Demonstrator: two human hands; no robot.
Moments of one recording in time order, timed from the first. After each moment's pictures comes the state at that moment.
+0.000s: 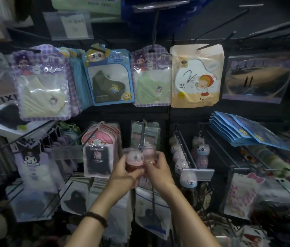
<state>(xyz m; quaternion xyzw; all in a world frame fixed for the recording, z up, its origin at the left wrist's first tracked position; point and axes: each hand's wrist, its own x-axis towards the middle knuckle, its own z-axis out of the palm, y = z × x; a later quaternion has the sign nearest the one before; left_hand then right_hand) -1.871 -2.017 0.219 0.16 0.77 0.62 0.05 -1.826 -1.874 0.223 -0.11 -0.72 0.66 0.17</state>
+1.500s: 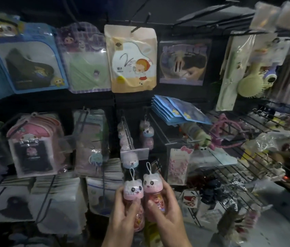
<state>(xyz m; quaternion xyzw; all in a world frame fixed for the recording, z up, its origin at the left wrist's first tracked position) -1.705 -1.931 0.130 0.22 0.66 0.70 0.15 -1.620 -1.802 0.132 -0.13 -0.66 0.67 0.30</state>
